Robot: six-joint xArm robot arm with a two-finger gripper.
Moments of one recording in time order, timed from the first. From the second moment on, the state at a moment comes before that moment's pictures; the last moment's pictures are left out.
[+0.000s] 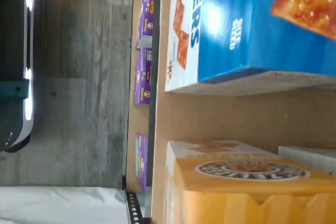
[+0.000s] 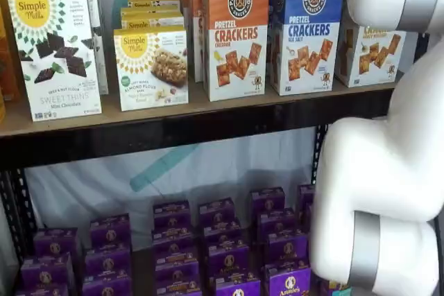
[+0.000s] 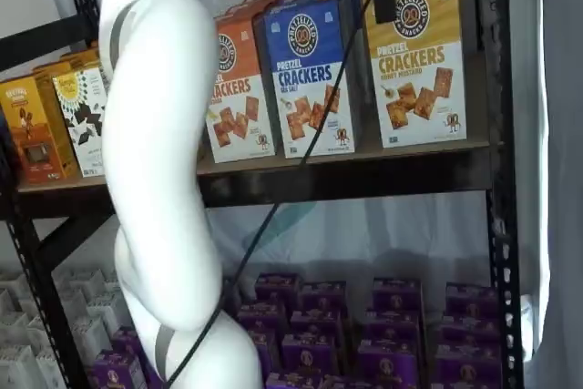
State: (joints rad) arm -0.59 -0.08 -1.87 0.13 1.81 -2.12
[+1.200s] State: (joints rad) arm -0.61 -0.08 -1.90 0.14 1.84 -2.13
